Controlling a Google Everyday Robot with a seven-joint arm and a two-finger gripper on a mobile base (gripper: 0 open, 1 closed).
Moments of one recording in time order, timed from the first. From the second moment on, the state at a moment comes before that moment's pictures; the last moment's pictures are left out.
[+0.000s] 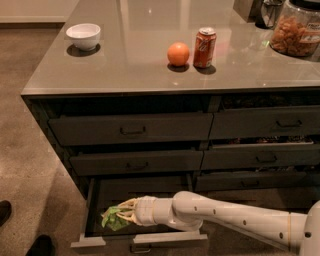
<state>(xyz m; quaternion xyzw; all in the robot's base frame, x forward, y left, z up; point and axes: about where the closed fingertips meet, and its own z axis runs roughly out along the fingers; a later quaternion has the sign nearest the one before) 0.468 0.134 0.457 -0.59 0.58 0.30 0.47</state>
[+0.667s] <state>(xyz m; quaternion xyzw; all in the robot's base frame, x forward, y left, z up) 0.544 0.158 0.429 -0.62 0.56 0.29 0.47</state>
